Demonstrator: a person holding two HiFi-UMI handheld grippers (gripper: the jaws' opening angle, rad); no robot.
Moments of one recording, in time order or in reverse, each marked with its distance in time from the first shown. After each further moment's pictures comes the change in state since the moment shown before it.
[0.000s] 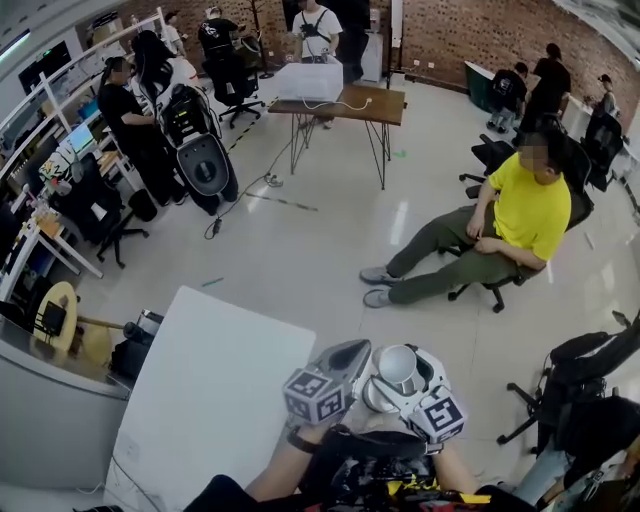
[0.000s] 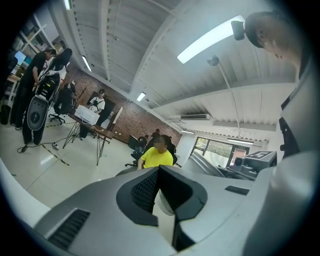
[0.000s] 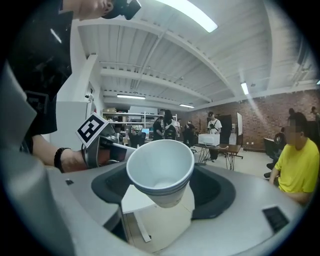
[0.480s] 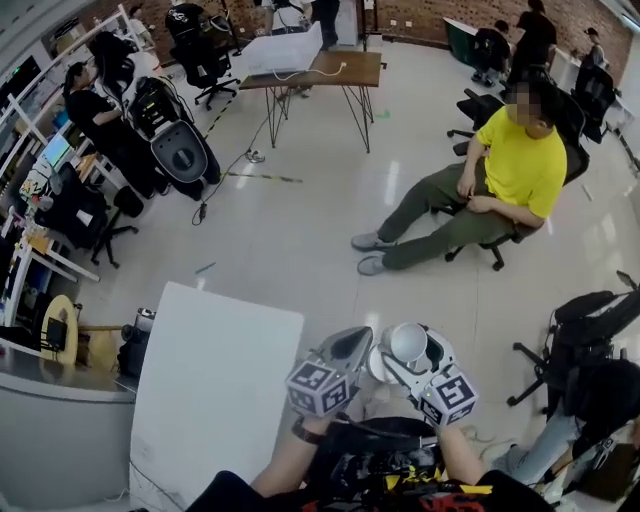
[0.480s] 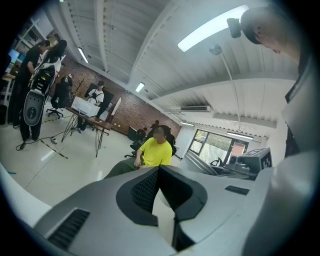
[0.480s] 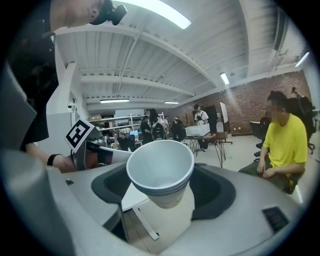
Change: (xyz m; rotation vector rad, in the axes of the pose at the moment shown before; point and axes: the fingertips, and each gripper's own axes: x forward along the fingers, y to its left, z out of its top) left arm 0.041 -0.010 -0.034 0.000 0.099 0.001; right arm -0.018 -0.057 -0.031 0.204 -0.003 -0.088
